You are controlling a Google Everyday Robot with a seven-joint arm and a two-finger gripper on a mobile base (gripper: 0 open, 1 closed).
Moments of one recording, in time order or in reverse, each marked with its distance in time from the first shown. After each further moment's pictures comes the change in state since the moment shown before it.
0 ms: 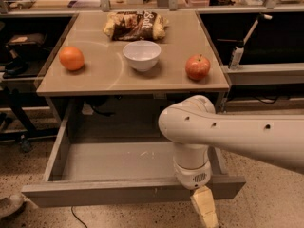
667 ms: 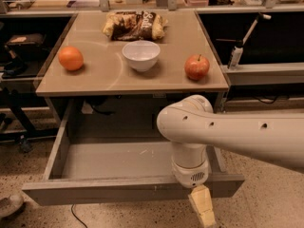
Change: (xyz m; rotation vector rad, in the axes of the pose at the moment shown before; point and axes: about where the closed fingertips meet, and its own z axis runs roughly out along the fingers) arm -0.002 -0.005 0.001 0.009 -0.004 -0.001
